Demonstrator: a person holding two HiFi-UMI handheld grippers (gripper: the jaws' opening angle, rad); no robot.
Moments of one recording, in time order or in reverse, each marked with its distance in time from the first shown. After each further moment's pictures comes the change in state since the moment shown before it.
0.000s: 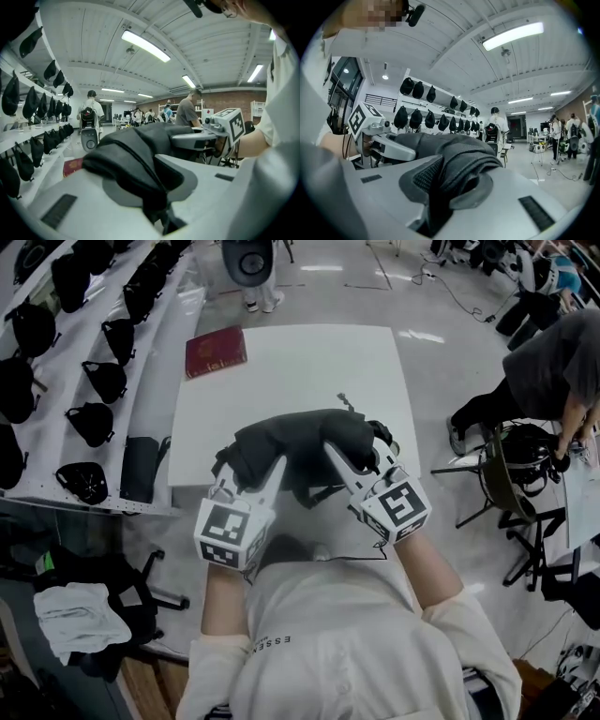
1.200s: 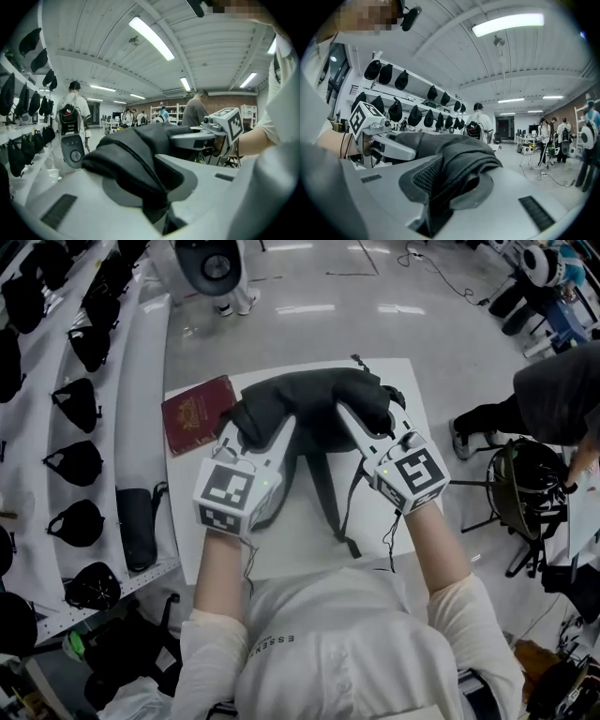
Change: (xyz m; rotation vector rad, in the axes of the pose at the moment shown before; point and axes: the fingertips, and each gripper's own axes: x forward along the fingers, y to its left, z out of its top) left arm 0.249 0.244 0.072 0.036 -0.042 -0.157; right arm 0.250 -0.233 0.010 -0.008 0.038 -0.154
